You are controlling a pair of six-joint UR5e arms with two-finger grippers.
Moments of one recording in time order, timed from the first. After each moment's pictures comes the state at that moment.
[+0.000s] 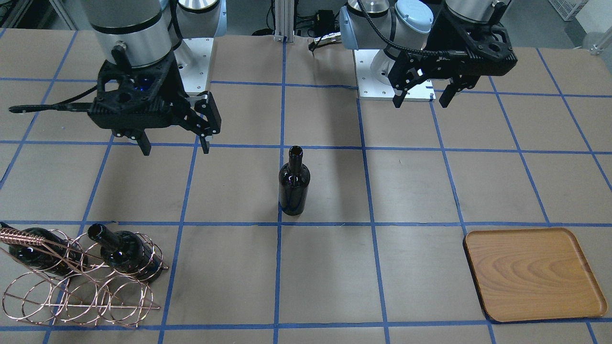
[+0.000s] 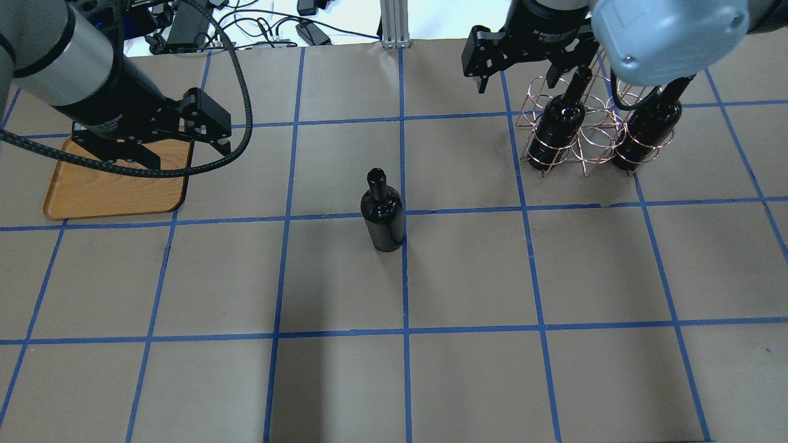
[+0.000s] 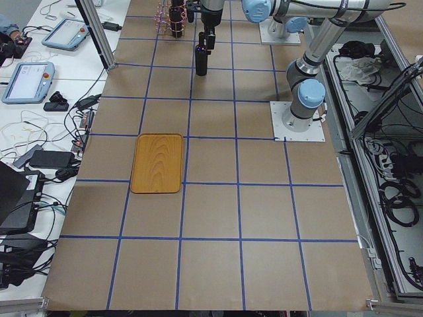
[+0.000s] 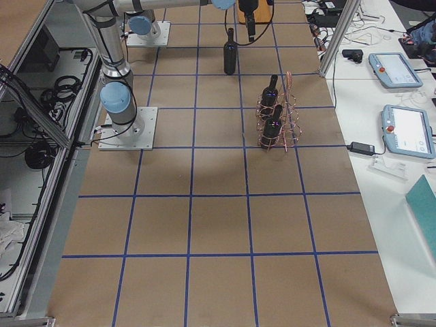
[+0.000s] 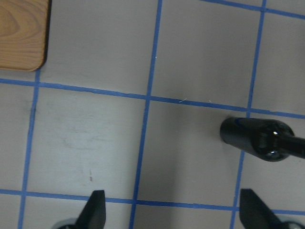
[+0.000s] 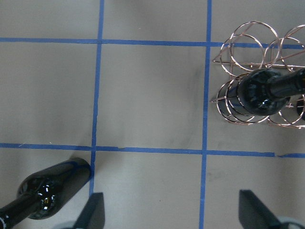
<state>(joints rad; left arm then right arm) -1.53 -1.42 -1.67 -1.49 1.47 -0.12 1.69 -1.46 1.44 -1.73 -1.57 0.07</state>
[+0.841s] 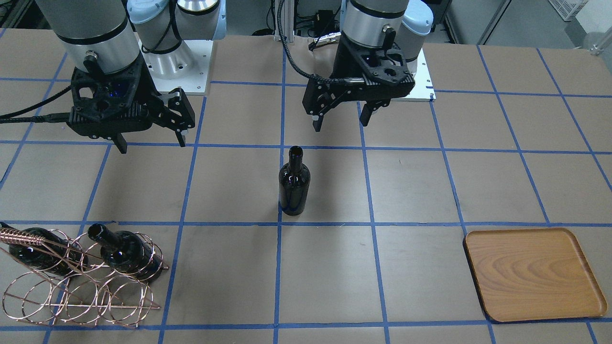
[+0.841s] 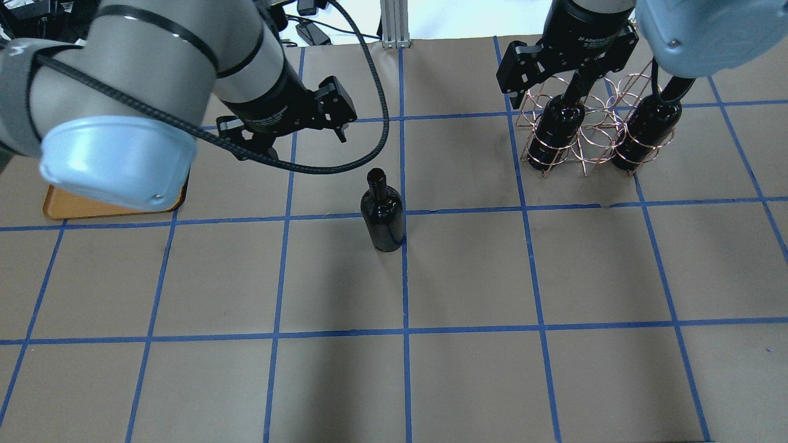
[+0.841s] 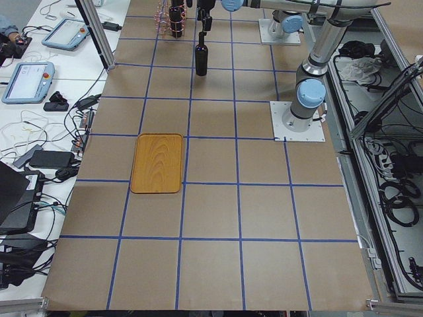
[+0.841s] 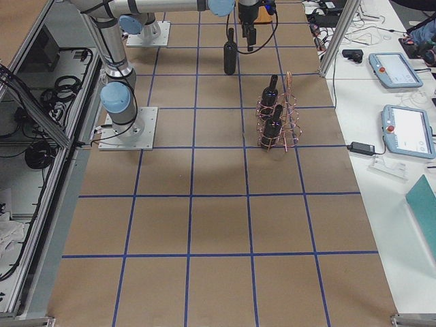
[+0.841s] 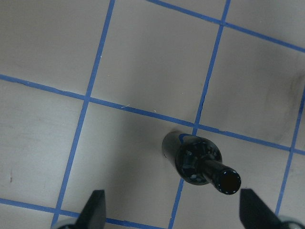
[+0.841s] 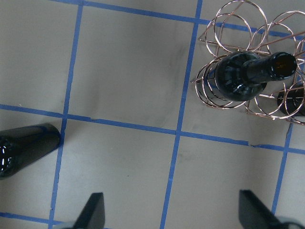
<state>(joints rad) -1.84 -1.60 -1.61 -1.32 1.55 -0.53 1.64 -1.47 1.46 -1.65 -1.57 -0.10</state>
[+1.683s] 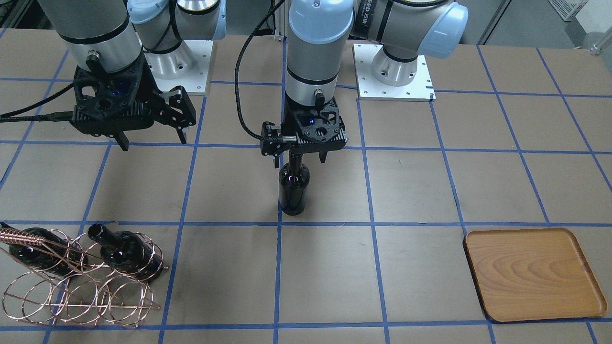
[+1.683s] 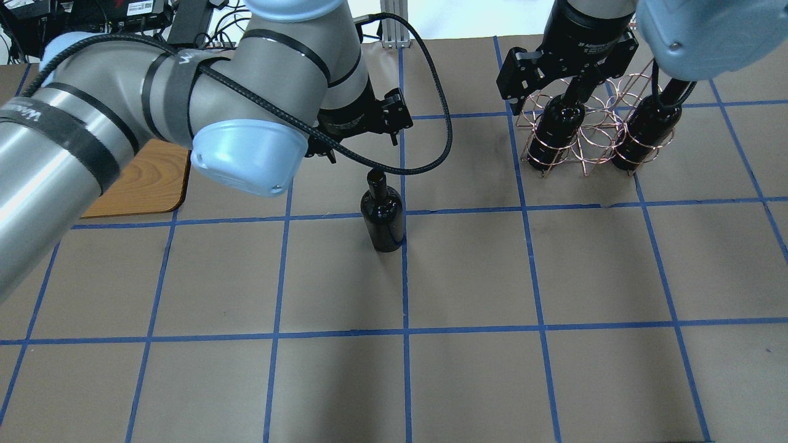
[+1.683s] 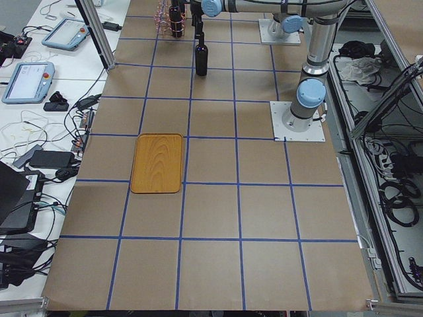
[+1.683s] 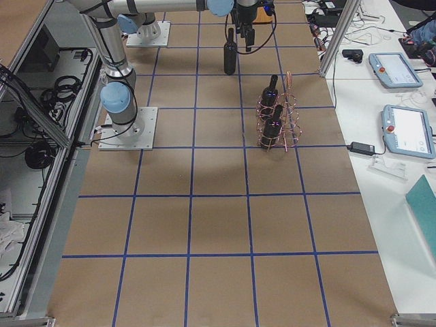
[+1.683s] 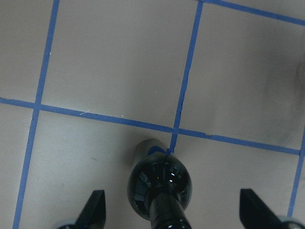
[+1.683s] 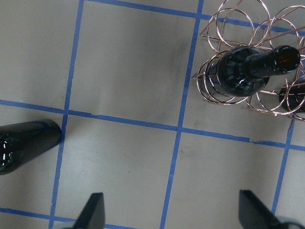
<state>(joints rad) -1.93 -1.78 -1.60 -1.20 1.57 -0.56 1.64 -1.48 1.47 -1.64 -1.57 -0.10</state>
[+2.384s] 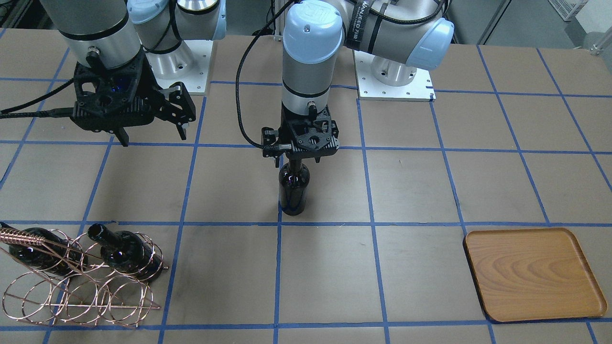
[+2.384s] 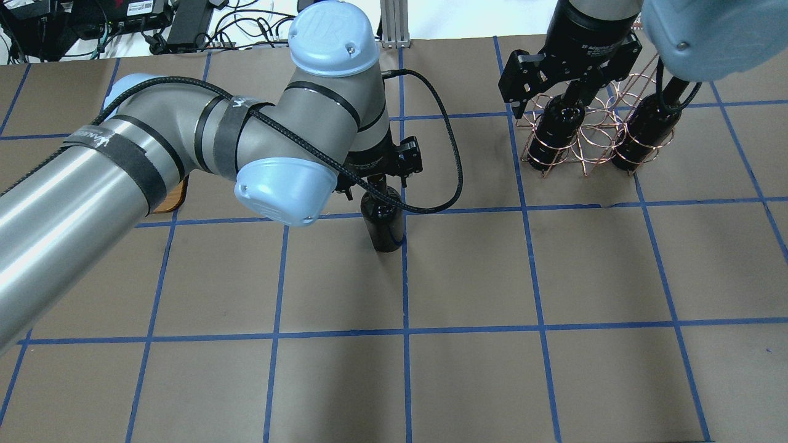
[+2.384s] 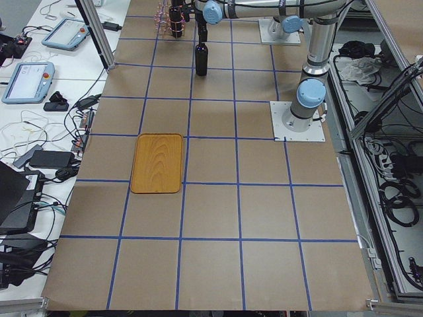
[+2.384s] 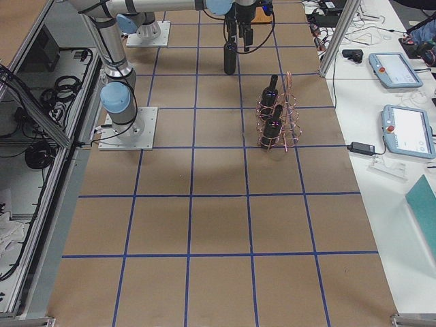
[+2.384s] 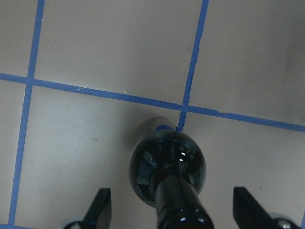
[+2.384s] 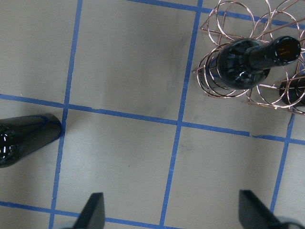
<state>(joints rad) -1.95 -1.78 -1.66 -1.19 1.57 -0.57 1.64 -1.49 1.47 -1.61 -1.57 -0.10</state>
